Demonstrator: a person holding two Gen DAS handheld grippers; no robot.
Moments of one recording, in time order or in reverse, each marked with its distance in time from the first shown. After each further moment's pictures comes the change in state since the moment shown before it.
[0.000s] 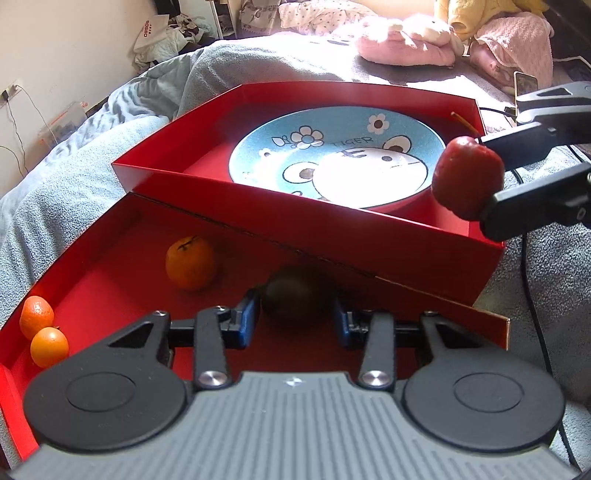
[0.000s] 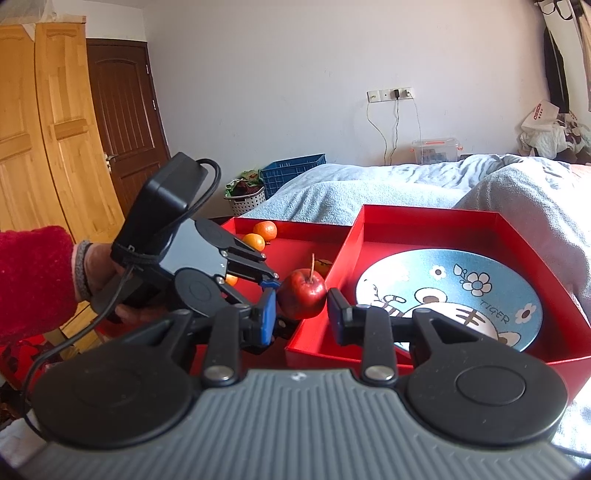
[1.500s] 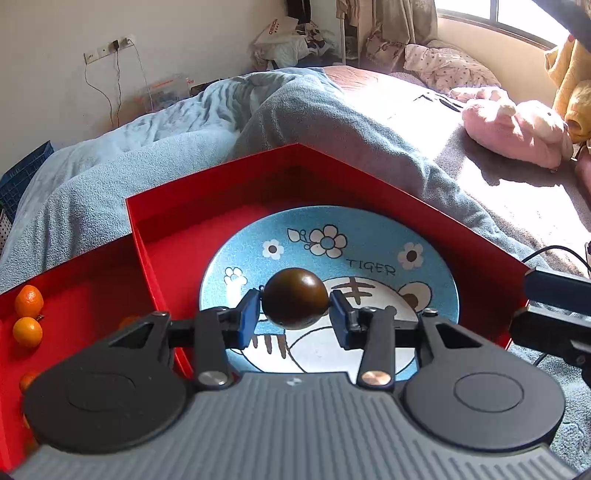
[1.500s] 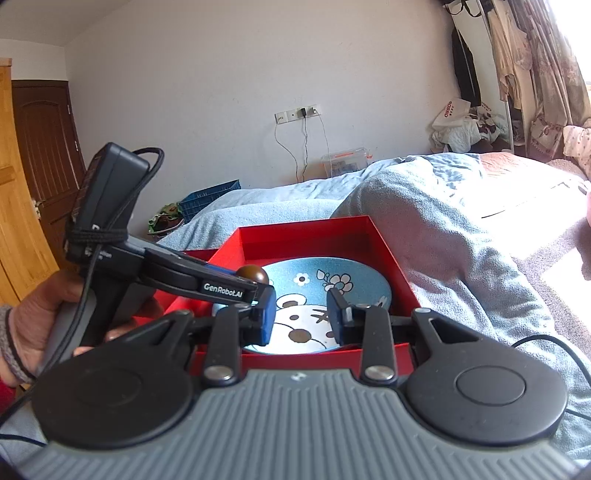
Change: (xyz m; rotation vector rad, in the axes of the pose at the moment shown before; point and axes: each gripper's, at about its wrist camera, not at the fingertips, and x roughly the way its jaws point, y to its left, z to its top) left arm 0.040 -0.061 0.117 -0.373 -0.063 0.252; right arm -0.049 -0.083 -0.010 0.119 -0.070 -0.233
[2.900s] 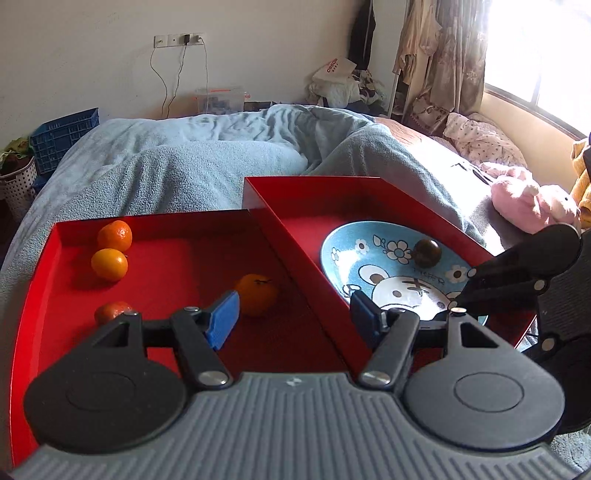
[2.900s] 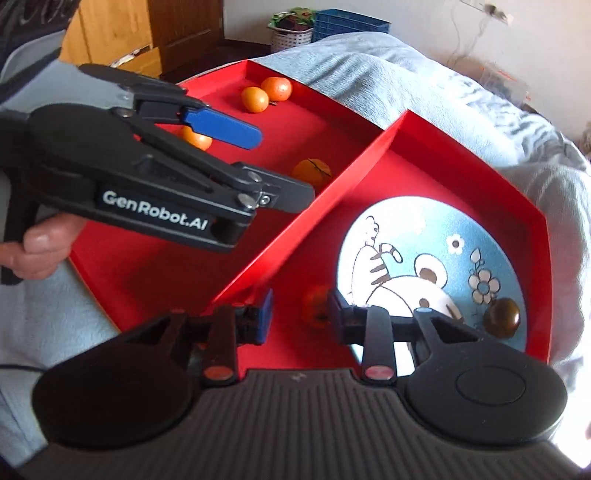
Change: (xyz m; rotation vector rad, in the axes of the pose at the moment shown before) left arm -0.078 0.104 -0.070 -0.253 -0.141 0.015; right arm 0.139 0.123 0.028 -0.683 0.602 0.287
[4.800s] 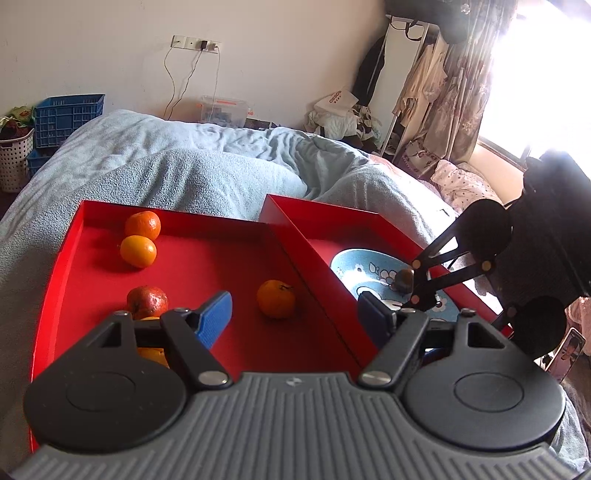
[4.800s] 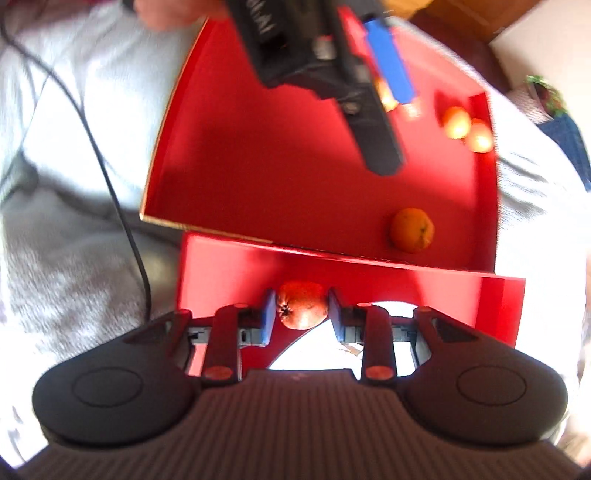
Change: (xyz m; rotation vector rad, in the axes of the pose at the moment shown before) left arm -0.040 0.046 -0.009 -0.149 -0.089 -0.094; right arm -0.035 0.012 0.016 -0.779 0.128 0.217
